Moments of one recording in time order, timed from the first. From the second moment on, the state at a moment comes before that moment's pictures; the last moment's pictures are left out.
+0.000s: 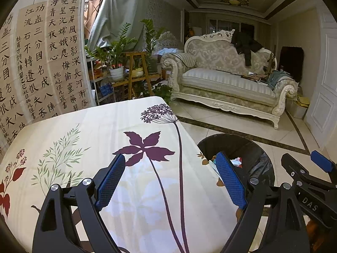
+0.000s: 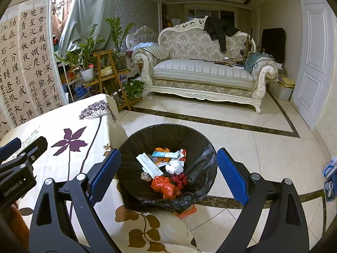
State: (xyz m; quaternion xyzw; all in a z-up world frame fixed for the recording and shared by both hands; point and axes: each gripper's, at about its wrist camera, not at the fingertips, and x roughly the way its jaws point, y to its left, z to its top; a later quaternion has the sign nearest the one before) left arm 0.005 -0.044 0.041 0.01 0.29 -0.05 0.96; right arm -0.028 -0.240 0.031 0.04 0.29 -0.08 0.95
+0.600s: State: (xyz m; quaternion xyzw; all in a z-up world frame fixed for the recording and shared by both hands) left arm 0.005 -0.042 0.039 0.01 0.29 -0.05 0.96; right arm -0.028 -0.239 0.031 0.04 0.29 -0.08 0.95
